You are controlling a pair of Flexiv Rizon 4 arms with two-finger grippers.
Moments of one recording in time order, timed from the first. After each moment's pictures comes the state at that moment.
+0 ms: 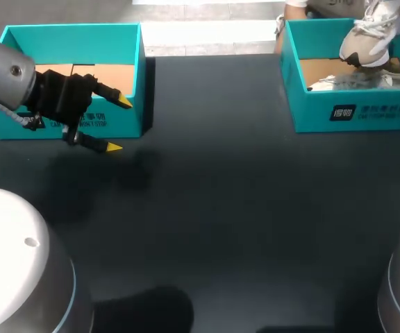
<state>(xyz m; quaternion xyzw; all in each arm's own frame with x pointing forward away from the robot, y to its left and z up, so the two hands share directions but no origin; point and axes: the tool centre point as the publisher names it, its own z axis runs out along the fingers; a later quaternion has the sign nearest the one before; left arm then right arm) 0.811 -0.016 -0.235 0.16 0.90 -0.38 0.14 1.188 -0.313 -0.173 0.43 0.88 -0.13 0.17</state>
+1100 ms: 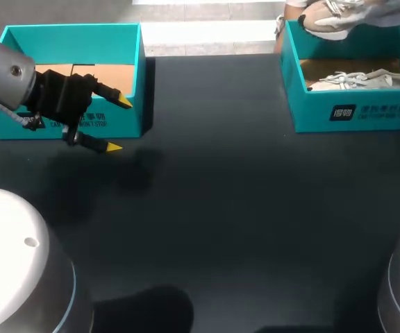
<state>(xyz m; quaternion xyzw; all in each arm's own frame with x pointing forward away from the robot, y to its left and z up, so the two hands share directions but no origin) 0.811 -0.017 -0.235 0.16 0.90 -0.38 0.14 1.178 -0.315 -0.176 0.72 0.66 -0.11 0.18</state>
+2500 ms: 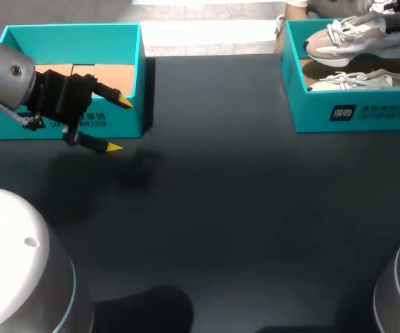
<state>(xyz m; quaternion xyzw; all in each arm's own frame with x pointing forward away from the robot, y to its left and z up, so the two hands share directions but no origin) 0.811 -0.016 -0.235 0.16 0.90 -0.38 0.14 1.158 -0.350 -0.267 0.78 0.58 -0.13 0.20</state>
